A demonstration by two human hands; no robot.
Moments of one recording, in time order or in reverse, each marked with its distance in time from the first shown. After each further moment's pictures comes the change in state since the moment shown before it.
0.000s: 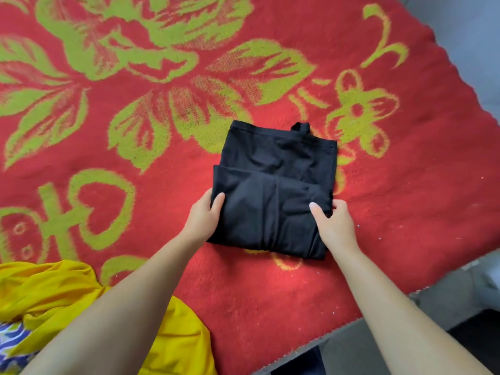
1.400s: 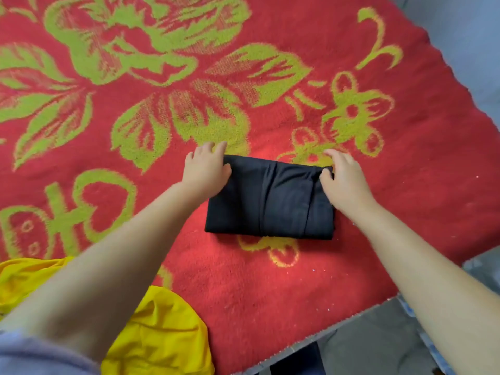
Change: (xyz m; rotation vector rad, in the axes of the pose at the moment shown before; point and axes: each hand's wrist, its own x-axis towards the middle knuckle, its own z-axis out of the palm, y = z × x) left_hand 0.044 0.081 -0.026 0.815 -0.085 0.157; right_hand 0.034 -0.065 -0.049 -0.435 -0.100 -0.445
